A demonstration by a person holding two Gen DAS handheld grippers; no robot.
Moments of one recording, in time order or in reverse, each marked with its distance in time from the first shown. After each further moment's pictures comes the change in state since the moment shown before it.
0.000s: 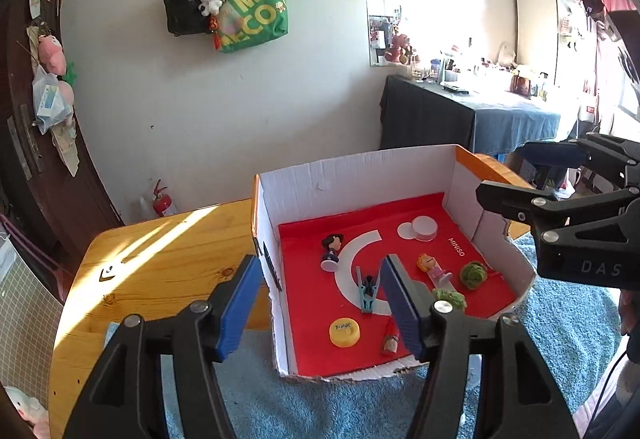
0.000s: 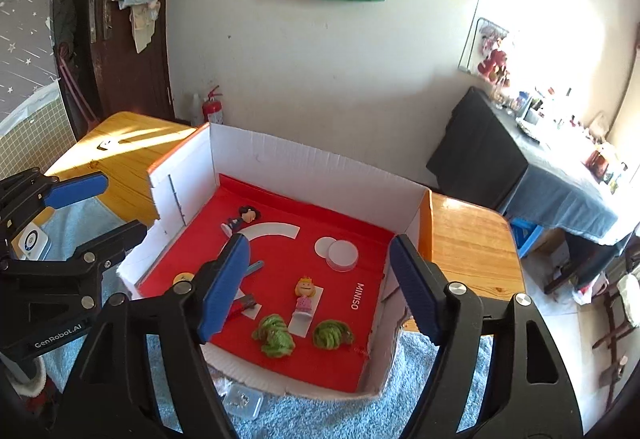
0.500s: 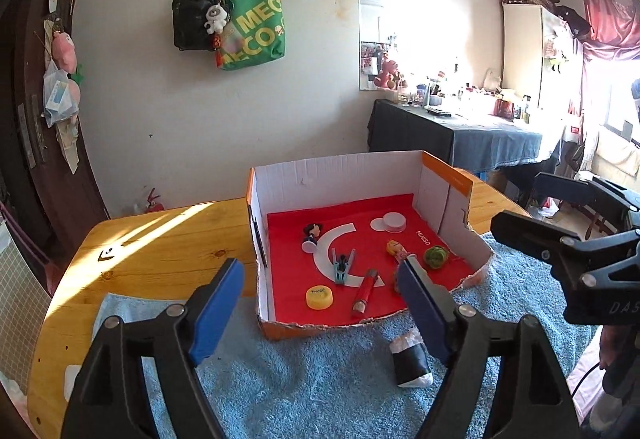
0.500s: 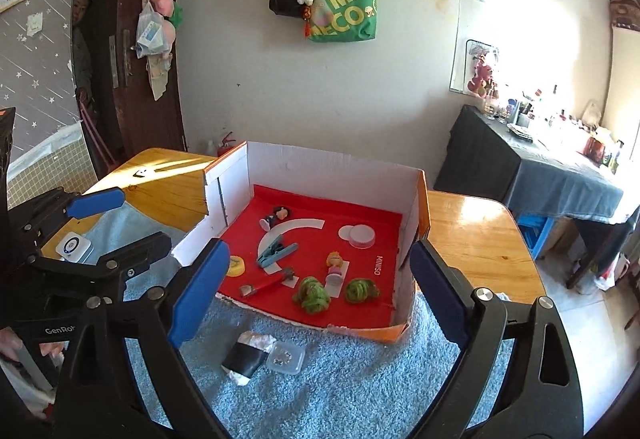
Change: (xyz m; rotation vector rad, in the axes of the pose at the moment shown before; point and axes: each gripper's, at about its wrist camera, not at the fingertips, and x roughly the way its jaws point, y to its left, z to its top) left arm -0.048 -0.007 -0.042 -0.038 -0.098 -0.043; right arm -0.071 0.012 -0.065 0.100 -0.175 0.061
